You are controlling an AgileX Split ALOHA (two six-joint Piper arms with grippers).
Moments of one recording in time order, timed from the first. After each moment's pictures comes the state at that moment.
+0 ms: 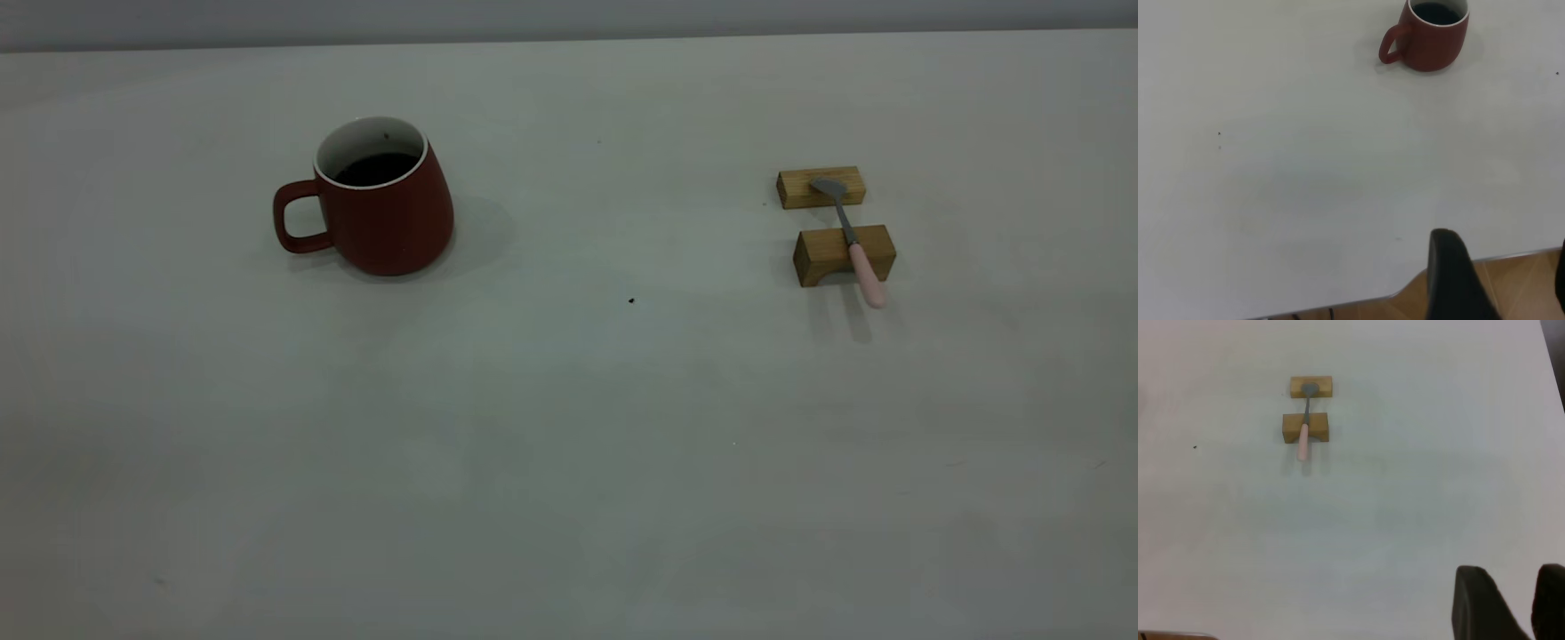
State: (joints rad) left arm -0.09 -0.02 -0.49 -0.05 1.13 0.02; right arm 0.03 0.02 -0.47 0.01 1.13 -0.04
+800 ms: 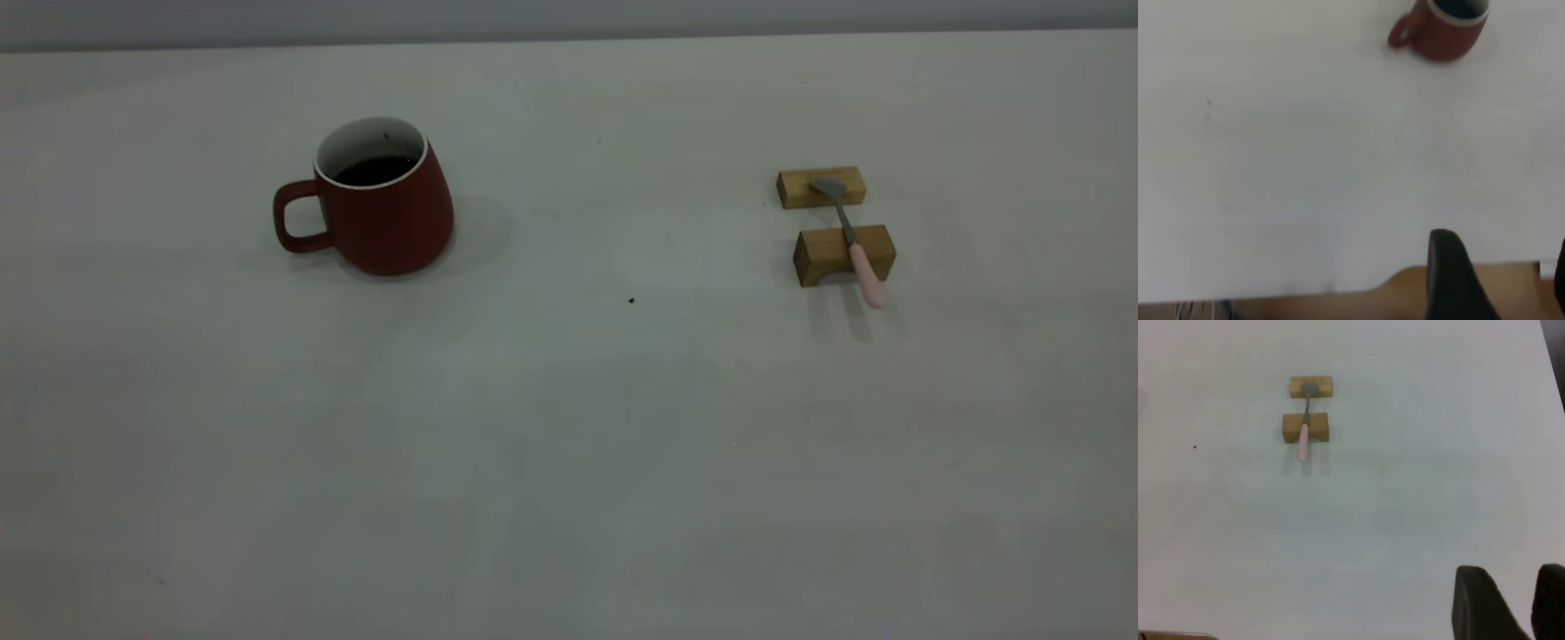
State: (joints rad) left arm -0.09 0.44 -0.57 -0.05 0.95 -0.10; right arm 0.03 0.02 -0.47 0.01 1.13 -0.04
